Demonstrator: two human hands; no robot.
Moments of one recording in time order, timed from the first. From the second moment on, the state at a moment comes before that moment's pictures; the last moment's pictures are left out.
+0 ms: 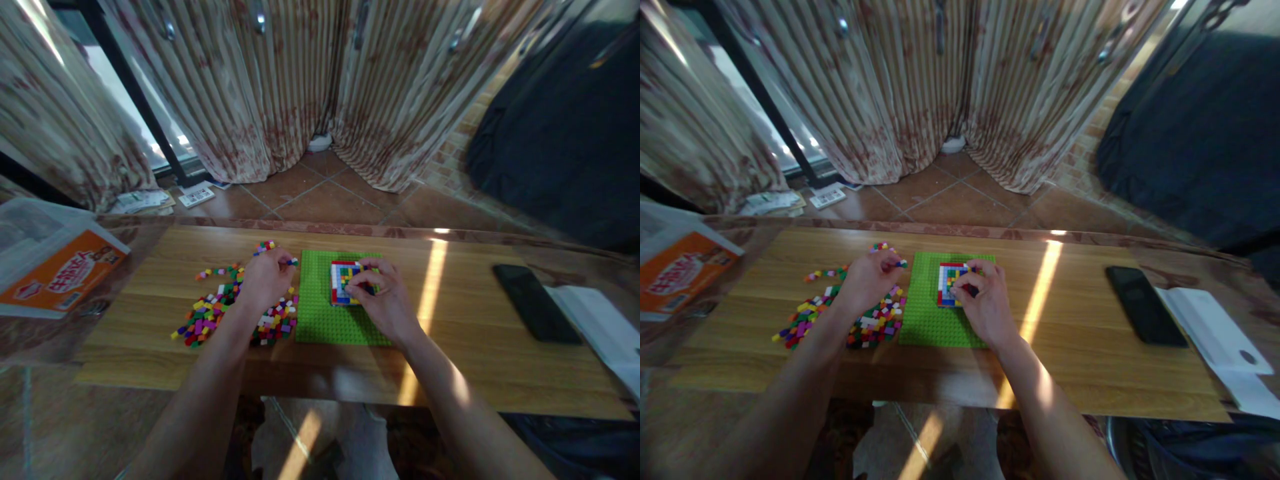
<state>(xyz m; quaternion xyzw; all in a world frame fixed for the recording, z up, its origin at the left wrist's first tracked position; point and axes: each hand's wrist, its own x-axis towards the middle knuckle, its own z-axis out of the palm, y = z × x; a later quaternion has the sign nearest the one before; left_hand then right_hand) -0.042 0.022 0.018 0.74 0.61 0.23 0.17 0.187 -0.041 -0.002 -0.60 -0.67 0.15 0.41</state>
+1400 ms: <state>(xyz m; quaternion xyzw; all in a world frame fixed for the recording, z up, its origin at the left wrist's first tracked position) 0.021 -0.011 0.010 0.58 0.40 0.46 0.55 0.166 -0.049 0.014 -0.57 -0.67 0.09 0.47</state>
